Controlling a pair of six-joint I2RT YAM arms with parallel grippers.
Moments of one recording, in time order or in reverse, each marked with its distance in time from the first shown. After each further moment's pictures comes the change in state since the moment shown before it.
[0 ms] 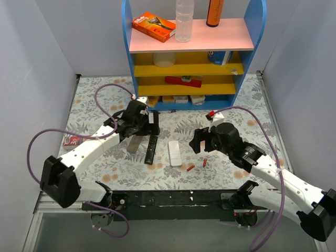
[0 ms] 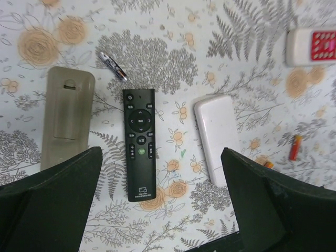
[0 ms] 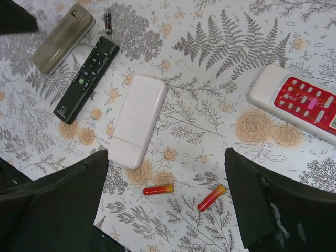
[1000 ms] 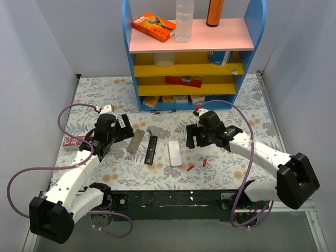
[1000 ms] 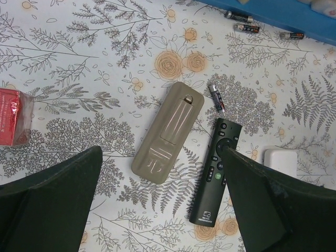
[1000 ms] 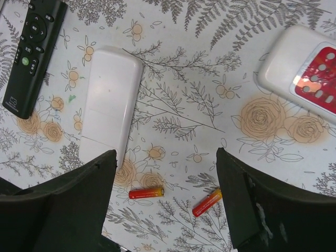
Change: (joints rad) left arm 0.319 -0.427 -0.367 0.158 -0.092 -0.013; right arm -0.090 0.423 0.168 -0.078 -0.136 -0.014
